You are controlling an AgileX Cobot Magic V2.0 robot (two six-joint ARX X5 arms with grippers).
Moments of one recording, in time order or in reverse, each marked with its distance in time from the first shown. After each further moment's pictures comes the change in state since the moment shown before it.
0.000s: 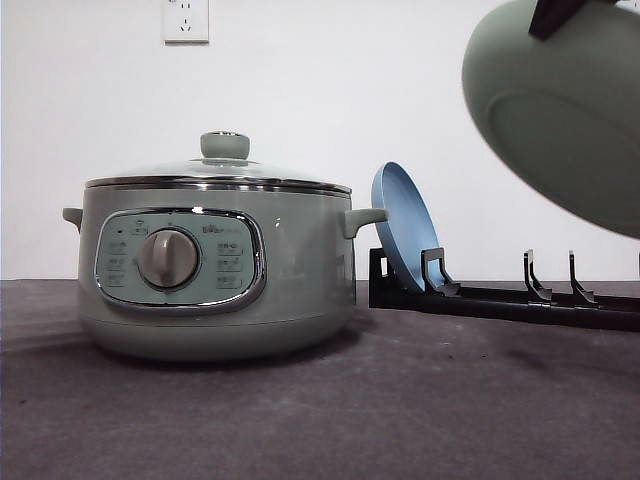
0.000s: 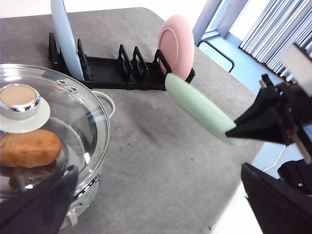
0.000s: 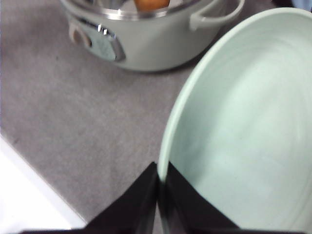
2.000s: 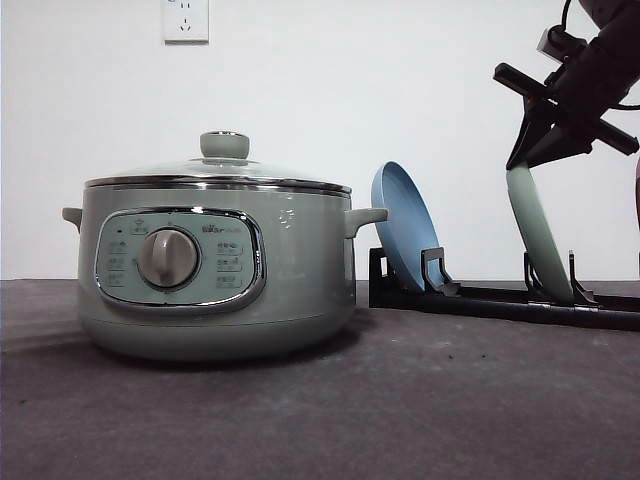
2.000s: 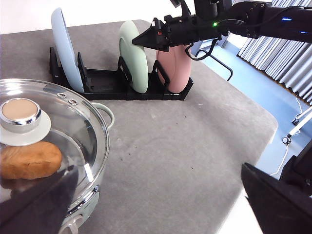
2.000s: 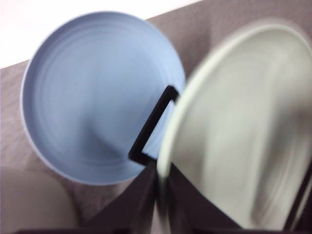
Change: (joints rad) left_arx 0.000 -0.022 0.000 0.030 0.000 -0.005; right_arx -0.789 0.788 0.370 0.626 -0.407 0.183
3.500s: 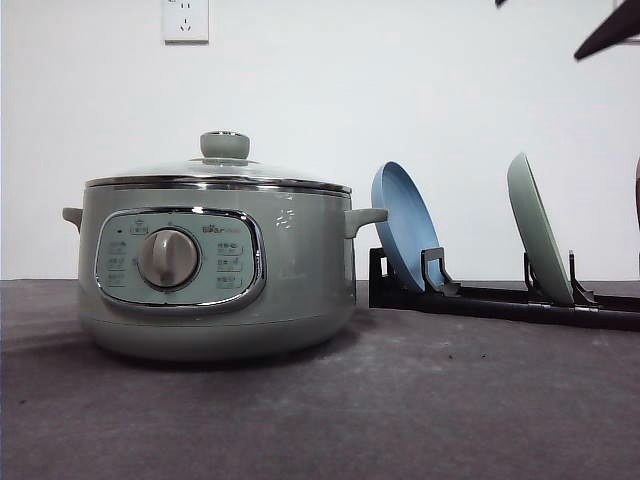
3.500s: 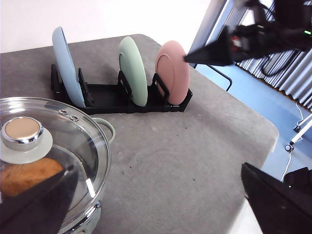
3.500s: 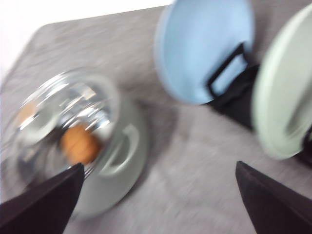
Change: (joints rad) left_arx 0.000 0.000 0.000 0.055 0.000 -0.004; right_arx 0.104 -0.474 -0.104 -0.367 0.010 -0.095
